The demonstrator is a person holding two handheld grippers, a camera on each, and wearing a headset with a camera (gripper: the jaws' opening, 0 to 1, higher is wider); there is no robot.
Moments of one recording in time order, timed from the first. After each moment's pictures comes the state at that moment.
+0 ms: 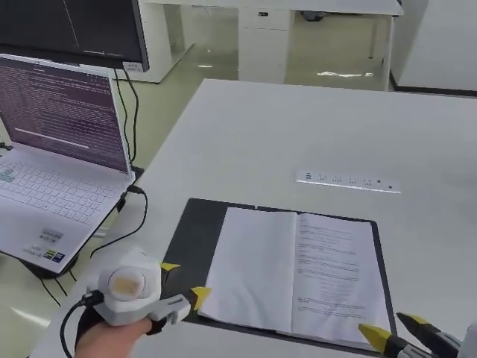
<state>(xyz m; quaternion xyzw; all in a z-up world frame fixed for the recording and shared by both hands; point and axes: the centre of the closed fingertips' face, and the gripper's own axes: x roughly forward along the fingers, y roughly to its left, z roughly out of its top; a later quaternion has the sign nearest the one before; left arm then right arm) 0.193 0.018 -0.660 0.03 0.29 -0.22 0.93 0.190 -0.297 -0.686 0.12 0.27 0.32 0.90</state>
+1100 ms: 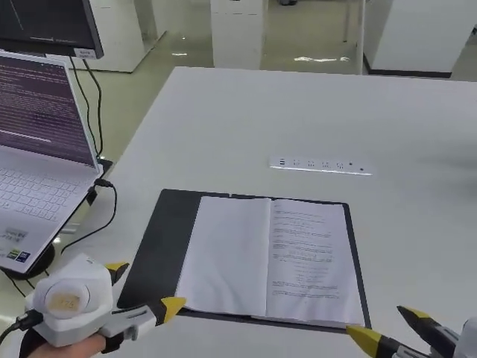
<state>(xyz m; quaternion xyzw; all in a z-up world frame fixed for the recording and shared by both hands) 0.170 0.013 -0.647 0.02 0.29 -0.21 0.93 0.162 -0.322 -0.676 0.12 0.27 0.31 0.90</state>
